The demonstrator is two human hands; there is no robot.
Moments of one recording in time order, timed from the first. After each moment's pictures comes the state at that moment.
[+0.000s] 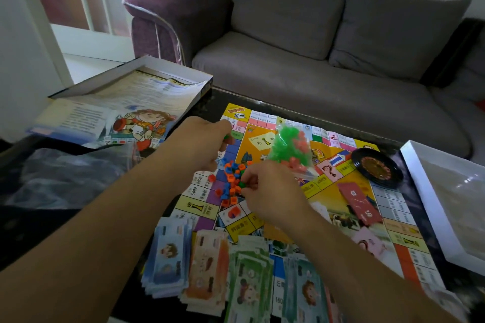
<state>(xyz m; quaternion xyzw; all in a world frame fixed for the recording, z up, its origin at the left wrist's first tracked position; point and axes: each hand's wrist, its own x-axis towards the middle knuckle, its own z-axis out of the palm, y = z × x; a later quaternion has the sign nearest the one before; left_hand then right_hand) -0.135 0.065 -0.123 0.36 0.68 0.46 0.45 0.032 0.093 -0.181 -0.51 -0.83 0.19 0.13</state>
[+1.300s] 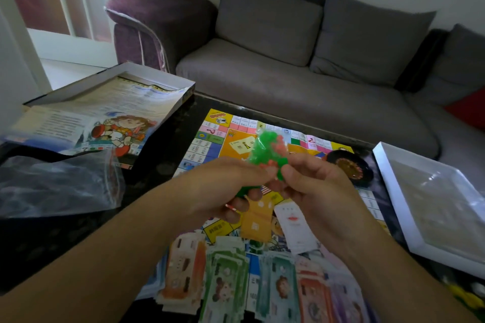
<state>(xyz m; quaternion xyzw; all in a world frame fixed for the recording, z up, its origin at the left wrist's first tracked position) -0.076 0.025 -0.112 0.44 0.52 0.33 0.66 0.123 0.066 -0.126 -0.42 -0.53 0.61 0.42</state>
